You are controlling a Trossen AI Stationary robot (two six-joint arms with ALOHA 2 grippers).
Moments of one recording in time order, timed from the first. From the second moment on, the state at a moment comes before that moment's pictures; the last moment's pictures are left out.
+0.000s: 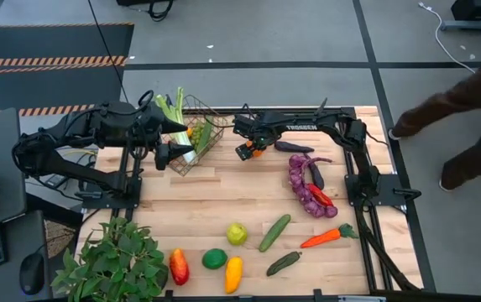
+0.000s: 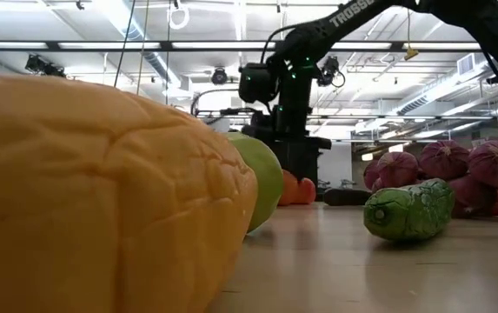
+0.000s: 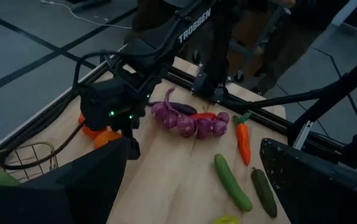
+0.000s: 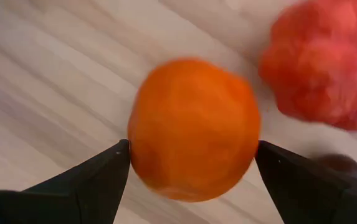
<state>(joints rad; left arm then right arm) 0.03 1.06 1.50 -0.84 -0.17 -0.40 -0.35 2.08 1.61 -0.90 0.07 0.65</state>
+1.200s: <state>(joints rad) 0.03 1.06 1.50 -0.84 -0.36 -0.57 -0.33 2.01 1.59 -0.79 -0.26 0.42</state>
